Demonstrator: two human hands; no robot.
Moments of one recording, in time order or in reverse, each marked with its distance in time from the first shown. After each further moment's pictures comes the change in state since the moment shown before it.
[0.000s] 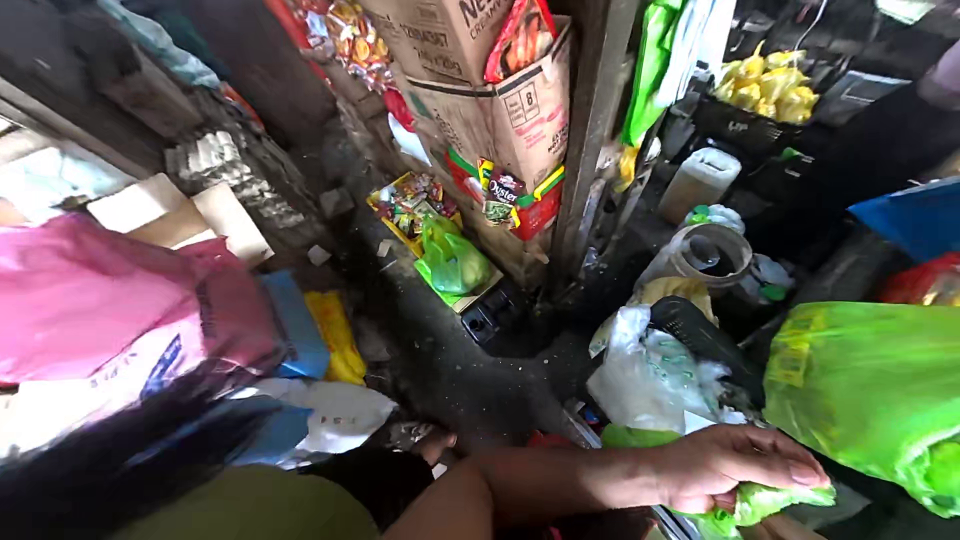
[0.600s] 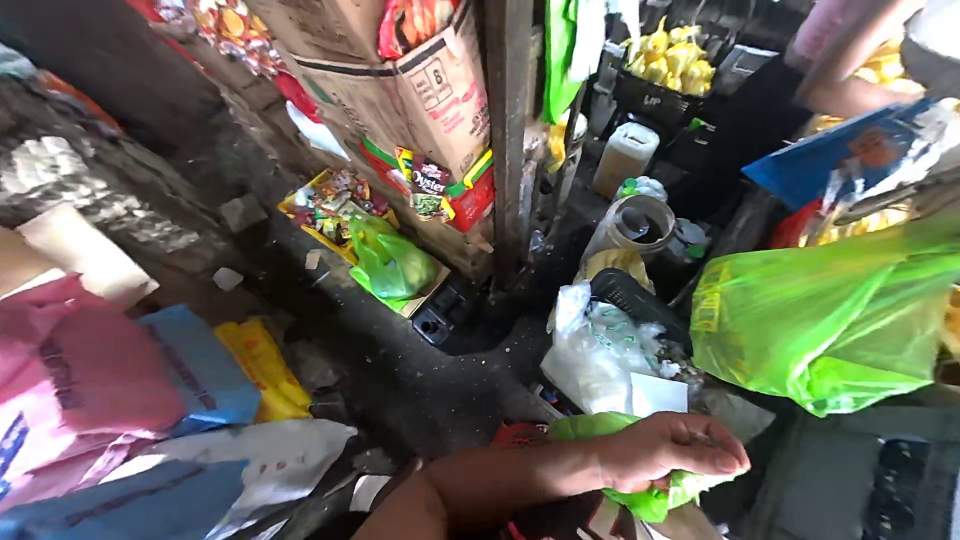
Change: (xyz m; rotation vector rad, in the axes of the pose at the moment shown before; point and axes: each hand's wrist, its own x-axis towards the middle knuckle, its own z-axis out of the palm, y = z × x) left_hand -0.010 -0.023 -0.001 0.084 -0.185 -0.107; right_hand -0.029 0.084 0.045 0.200 -0.211 0.242
